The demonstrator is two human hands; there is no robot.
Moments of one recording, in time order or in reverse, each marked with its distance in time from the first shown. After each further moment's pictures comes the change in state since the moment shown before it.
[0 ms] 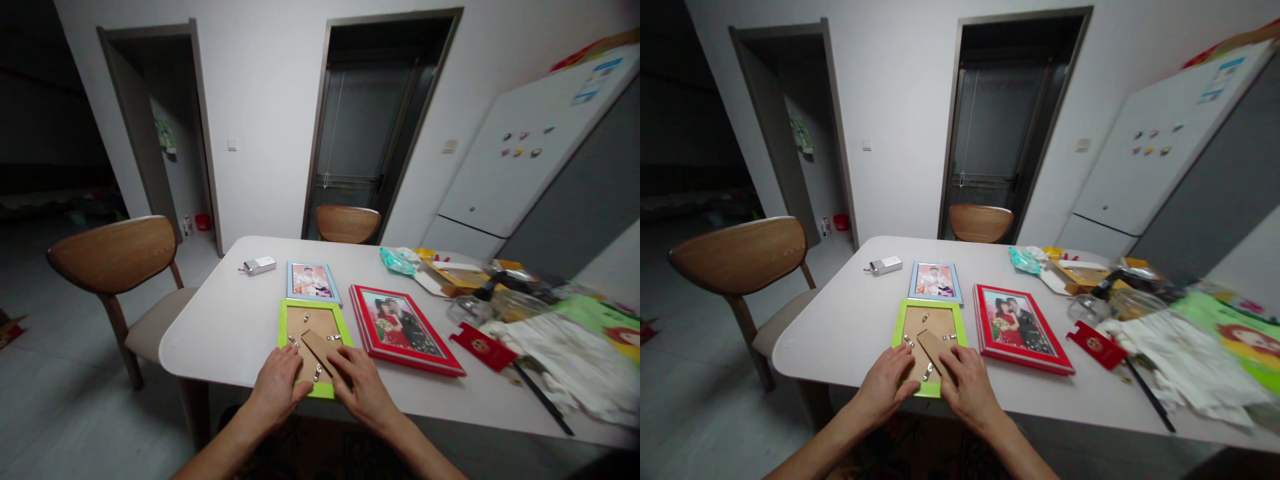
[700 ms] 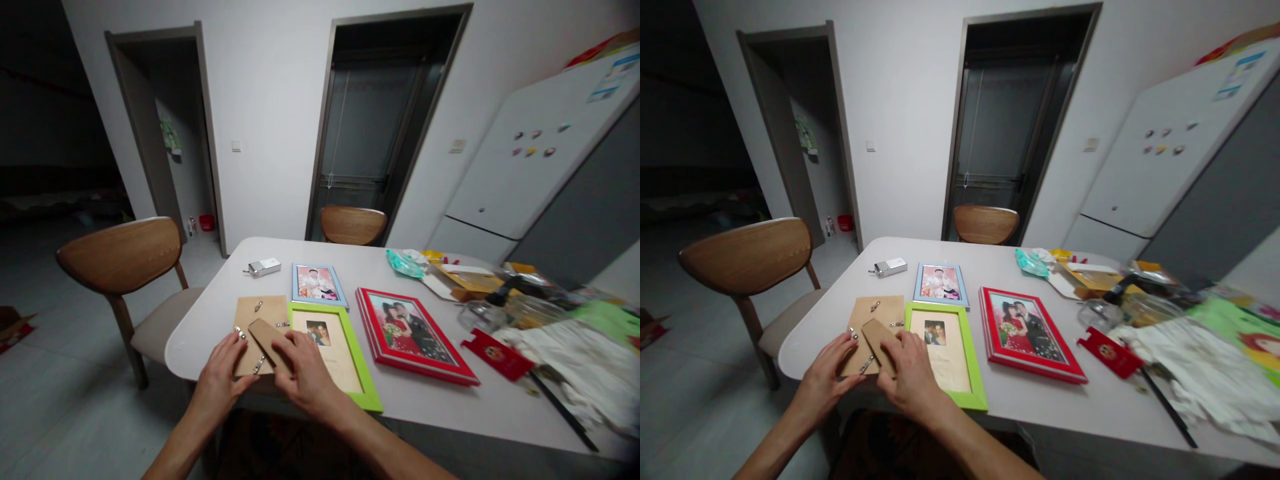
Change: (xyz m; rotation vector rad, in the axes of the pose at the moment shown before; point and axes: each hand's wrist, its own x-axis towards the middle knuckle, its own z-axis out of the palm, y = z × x) left_hand -0.044 -0.085 -0.042 0.058 0.401 -0.100; right_hand 0.058 -0.098 0.017 0.195 -0.008 -0.149
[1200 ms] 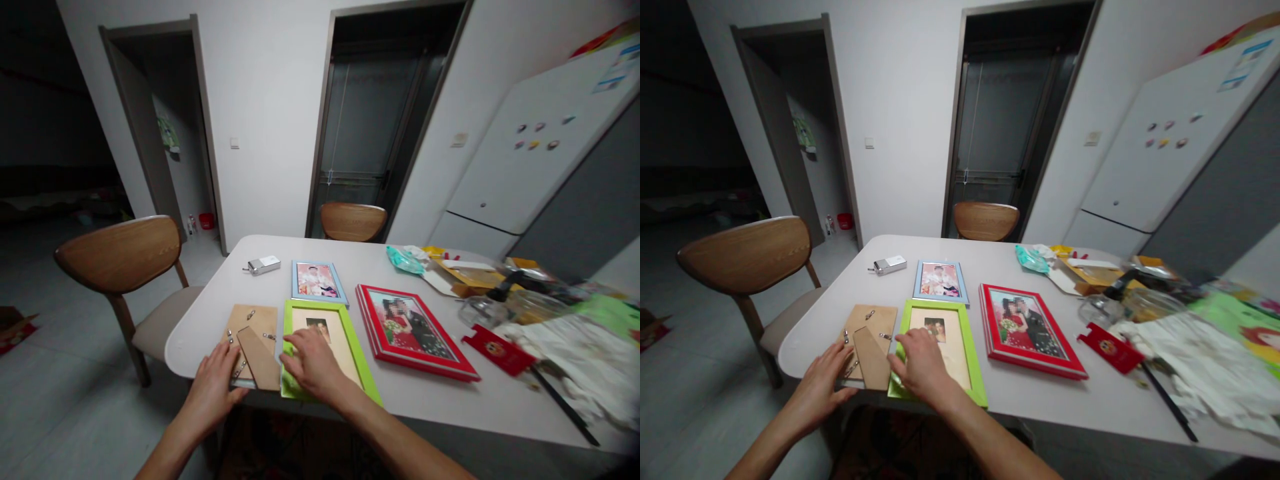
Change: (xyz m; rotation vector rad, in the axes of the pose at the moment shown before) left_hand -0.005 0.006 -0.011 0.196 -0.412 -0.236; right_hand 0.006 0.023 -0.006 -0.215 -0.157 0.096
